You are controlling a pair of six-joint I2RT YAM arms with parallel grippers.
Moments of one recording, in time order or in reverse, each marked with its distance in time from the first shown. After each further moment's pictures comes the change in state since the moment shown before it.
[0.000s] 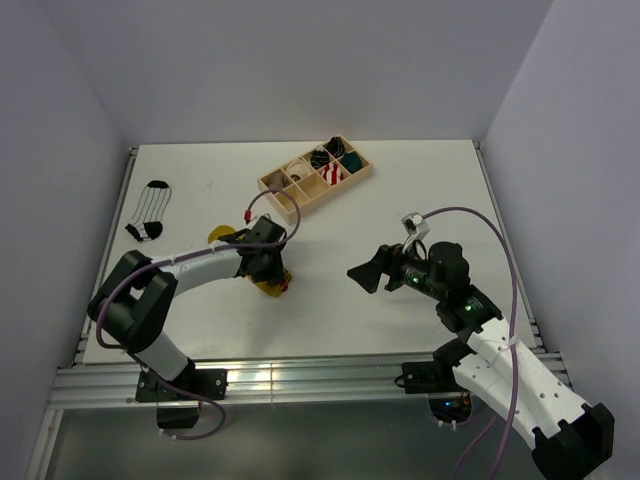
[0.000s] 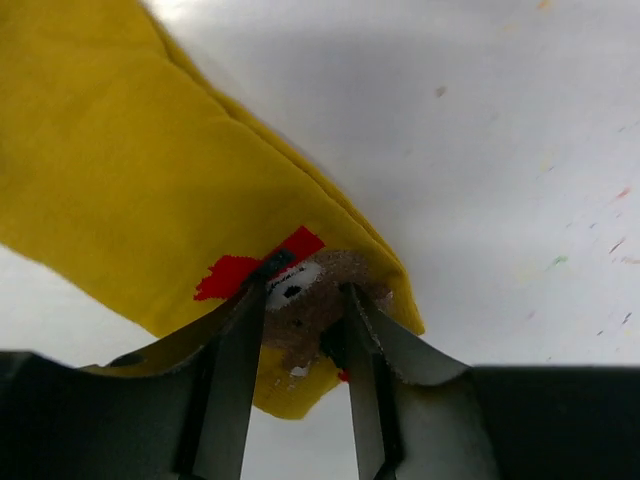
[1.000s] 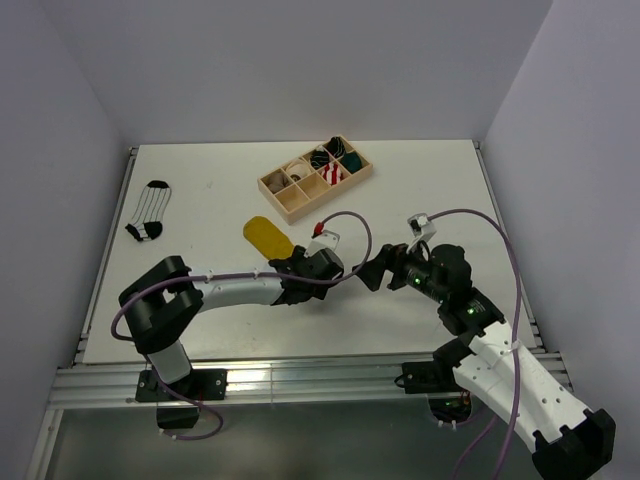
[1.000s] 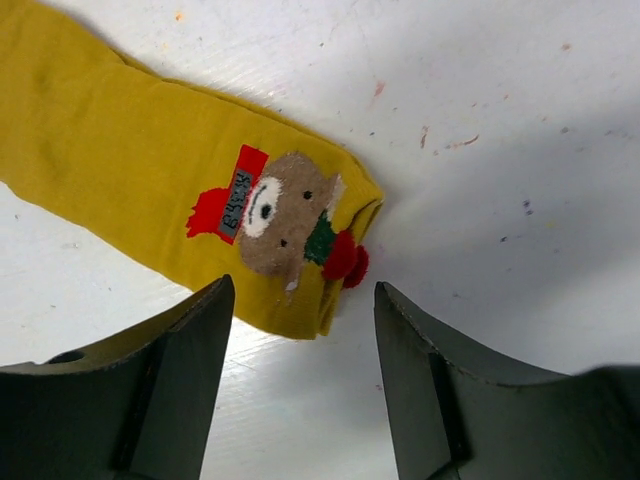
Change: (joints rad) left arm -0.415 0.113 0.150 0.104 -0.361 0.277; right arm 0.000 -0.031 -0.013 -0.025 0.098 -0.021
